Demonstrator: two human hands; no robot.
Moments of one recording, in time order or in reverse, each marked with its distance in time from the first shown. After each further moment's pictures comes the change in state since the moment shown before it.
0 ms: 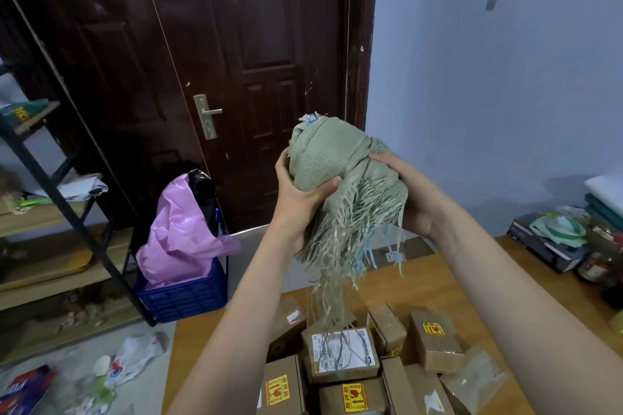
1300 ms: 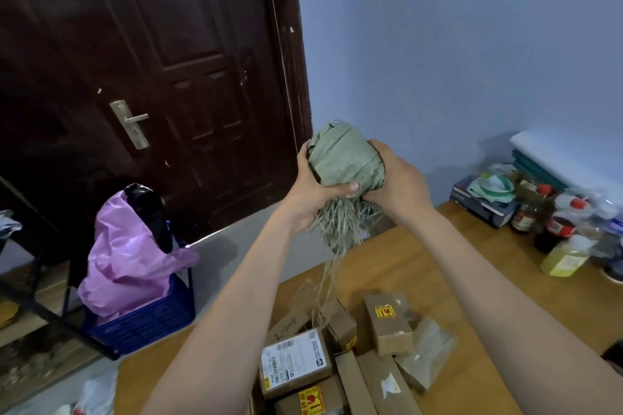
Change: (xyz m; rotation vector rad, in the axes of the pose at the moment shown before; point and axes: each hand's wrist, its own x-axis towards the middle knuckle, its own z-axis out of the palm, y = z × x) left_hand 0.075 -0.092 0.123 0.208 -0.361 -0.252; right_hand 0.027 0.023 -0.162 -1.267 0.675 -0.465
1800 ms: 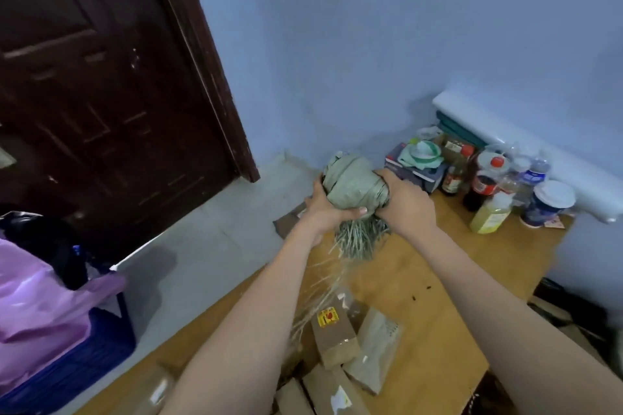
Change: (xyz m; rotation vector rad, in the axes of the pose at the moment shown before) left_hand 0.119 -0.137 0.141 0.332 -0.172 -0.285; right_hand -0.016 0.195 -0.001 -0.256 -0.036 0.332
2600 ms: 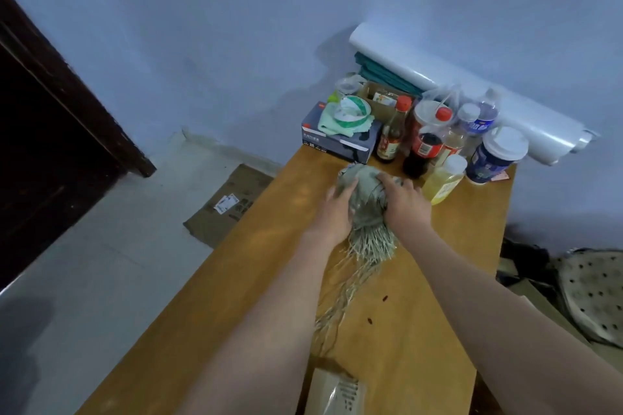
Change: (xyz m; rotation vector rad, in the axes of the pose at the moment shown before) left_hand 0.216 -0.110 0.197 0.736 -0.362 0.263; right_hand 0.069 0.235 0.134 -0.328 -0.122 0.488
